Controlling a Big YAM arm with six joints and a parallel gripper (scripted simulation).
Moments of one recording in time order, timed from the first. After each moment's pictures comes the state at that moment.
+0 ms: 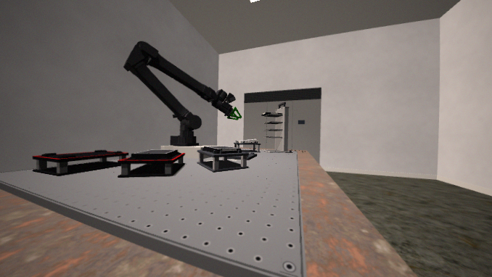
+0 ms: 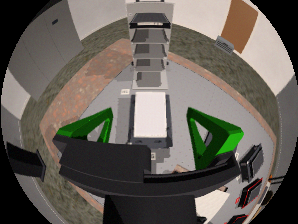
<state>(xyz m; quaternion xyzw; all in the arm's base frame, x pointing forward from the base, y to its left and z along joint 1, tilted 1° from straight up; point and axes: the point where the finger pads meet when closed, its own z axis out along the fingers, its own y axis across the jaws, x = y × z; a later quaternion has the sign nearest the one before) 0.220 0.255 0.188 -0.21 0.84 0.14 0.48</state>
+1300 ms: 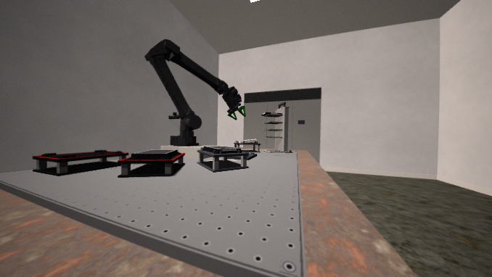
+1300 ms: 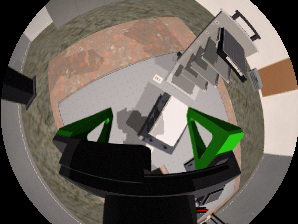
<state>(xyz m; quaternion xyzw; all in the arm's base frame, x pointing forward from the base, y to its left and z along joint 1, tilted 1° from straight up) 0.205 0.347 0.207 -0.49 0.80 0.11 0.34</state>
